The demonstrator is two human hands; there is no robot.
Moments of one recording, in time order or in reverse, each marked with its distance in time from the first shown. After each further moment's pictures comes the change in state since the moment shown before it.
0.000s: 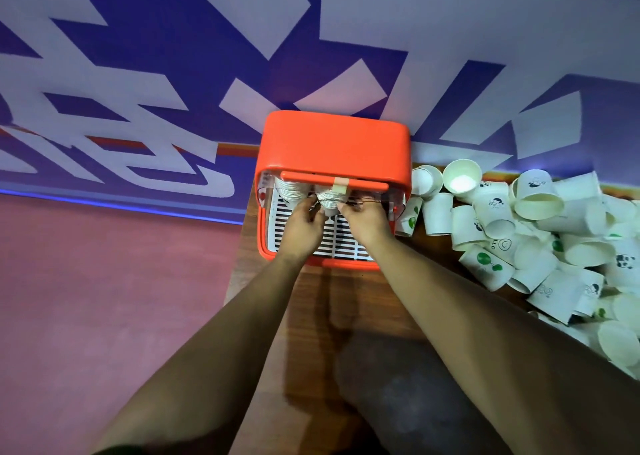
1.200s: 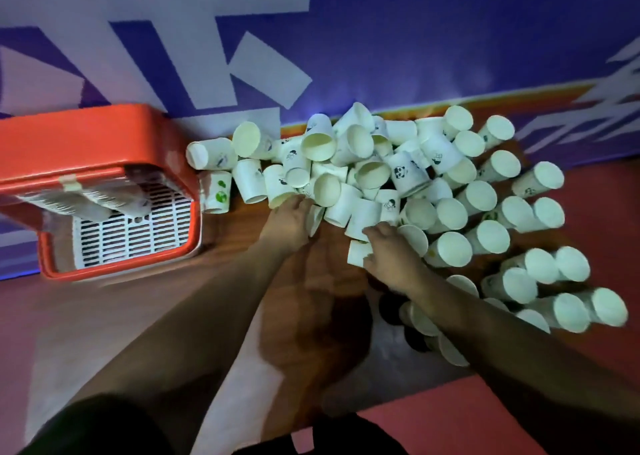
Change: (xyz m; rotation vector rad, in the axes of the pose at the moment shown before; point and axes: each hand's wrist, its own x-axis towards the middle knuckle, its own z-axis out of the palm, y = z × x) left_hand -0.081 0.083 0.299 0.846 -0.471 0.536; right_hand -0.123 0.260 -0.331 -0.877 0.031 -0.147
